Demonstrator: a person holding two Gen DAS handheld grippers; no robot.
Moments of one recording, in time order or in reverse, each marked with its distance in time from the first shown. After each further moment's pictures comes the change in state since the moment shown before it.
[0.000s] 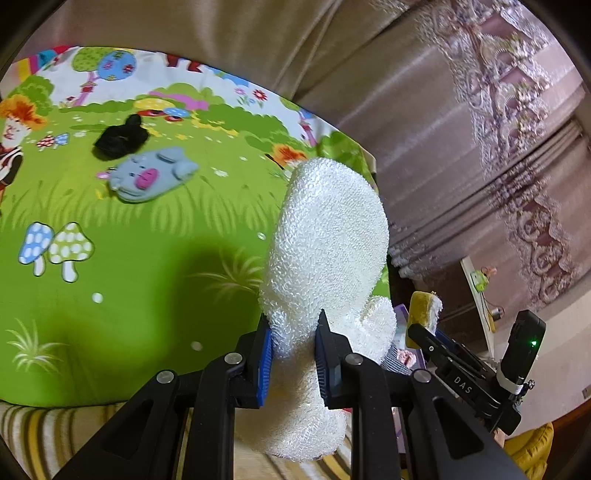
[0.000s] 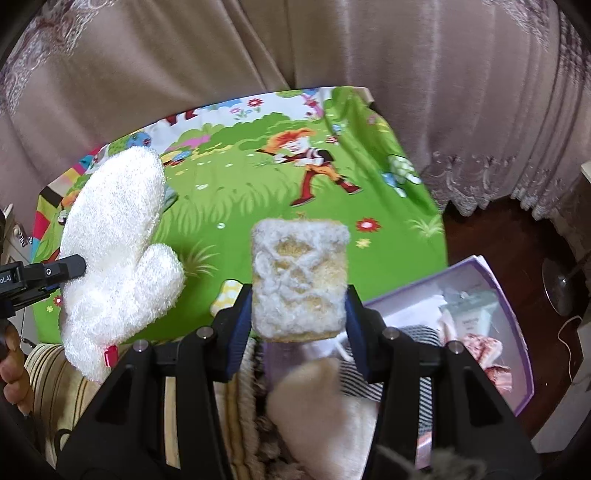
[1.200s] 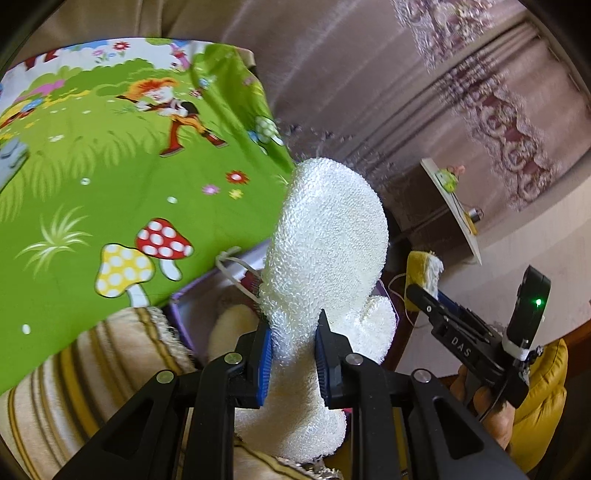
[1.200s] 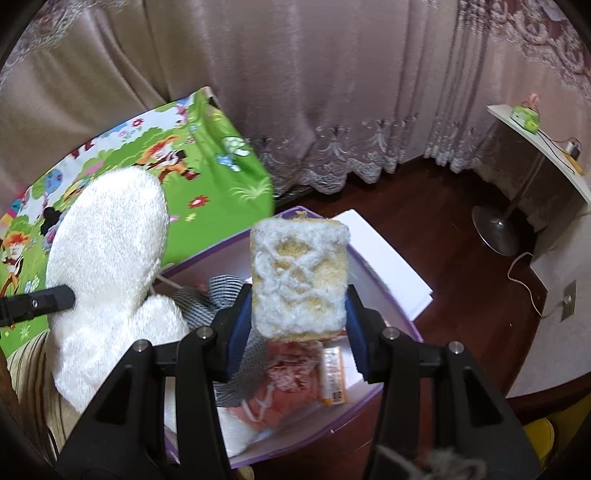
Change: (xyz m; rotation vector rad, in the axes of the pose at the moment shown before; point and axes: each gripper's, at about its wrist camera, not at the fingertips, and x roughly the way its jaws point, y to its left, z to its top) left arm 0.103 -0.149 -0.063 0.265 0.268 -0.107; right arm -0.052 -0.155 -0.056 0.215 0.003 -0.258
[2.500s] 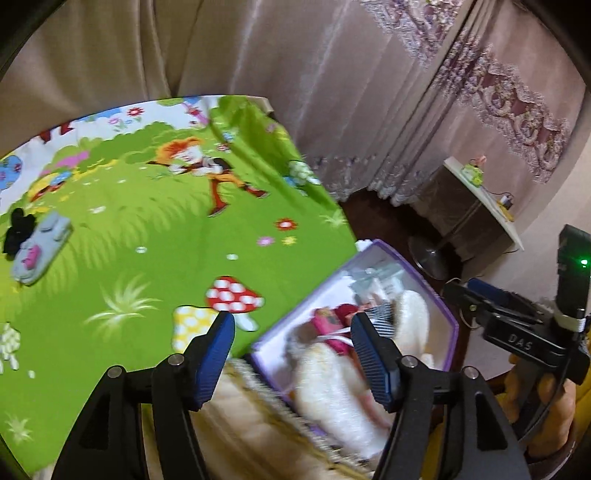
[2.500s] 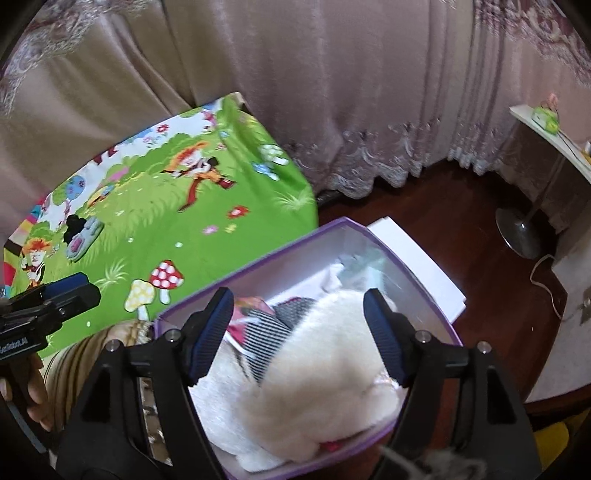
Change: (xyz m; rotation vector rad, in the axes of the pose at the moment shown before) left arm -0.032 0.027 0.018 0.165 -0.151 0.215; right arm -0.001 0.045 0.013 -0.012 -0.019 0.105
